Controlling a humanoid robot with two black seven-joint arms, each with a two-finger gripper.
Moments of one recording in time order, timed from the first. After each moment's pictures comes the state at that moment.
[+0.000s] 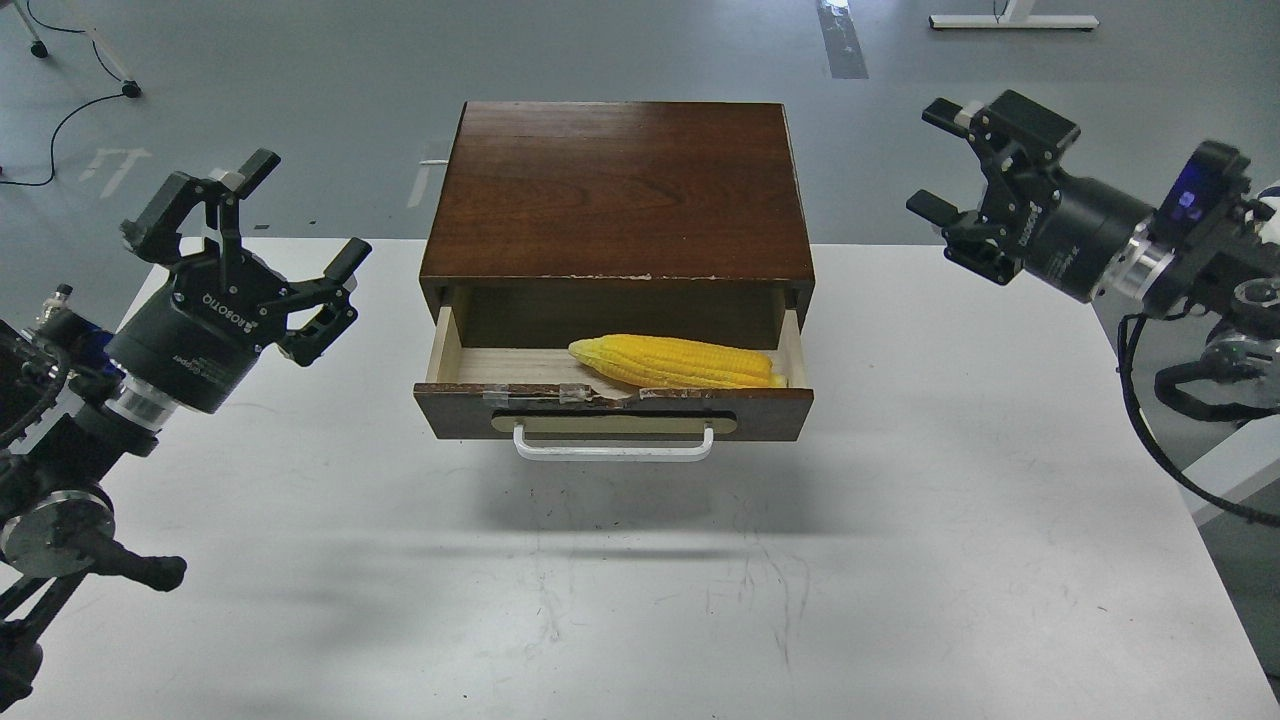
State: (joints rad) left arm -0.27 0.68 -1.17 -1.45 0.66 -0.49 -0.46; right arm 0.77 -0.78 0.29 1.10 -0.22 0.30 0.49
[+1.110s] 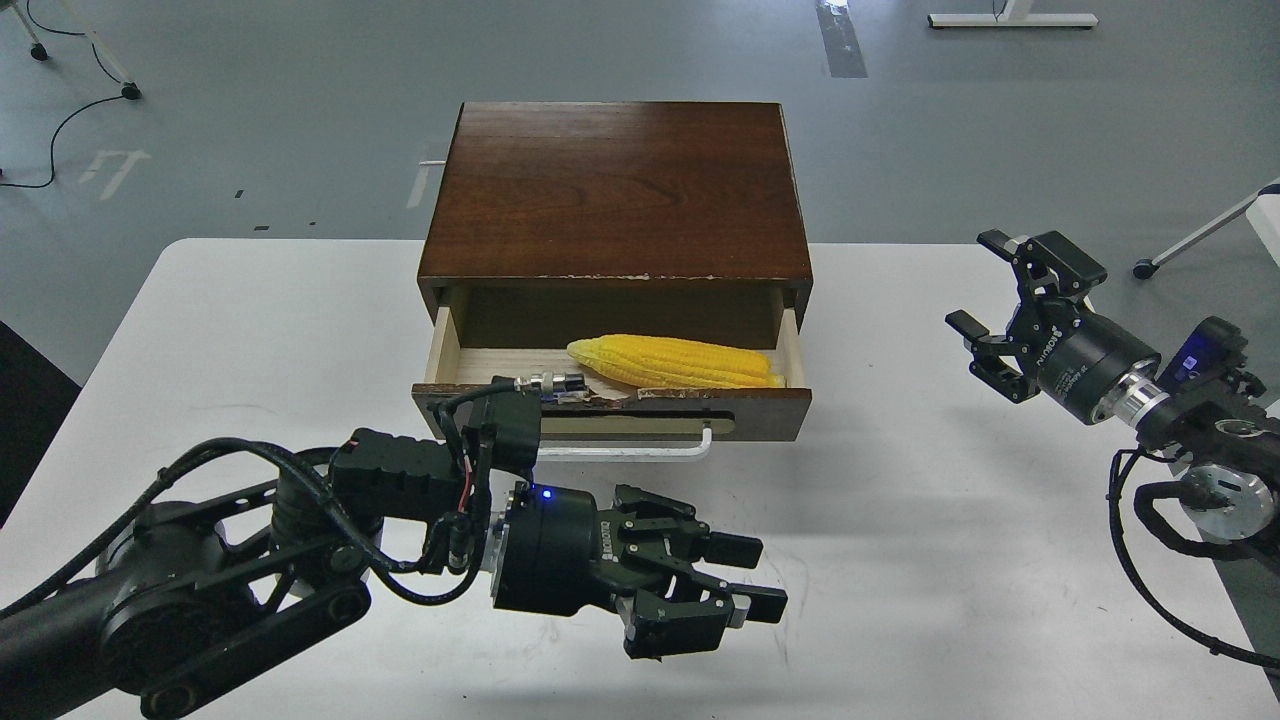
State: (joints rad) left arm -0.45 0.43 -0.59 -1.75 1.88 -0.49 -0.49; right arm 0.65 -0.74 0.32 1.07 -0.22 0.29 0.49
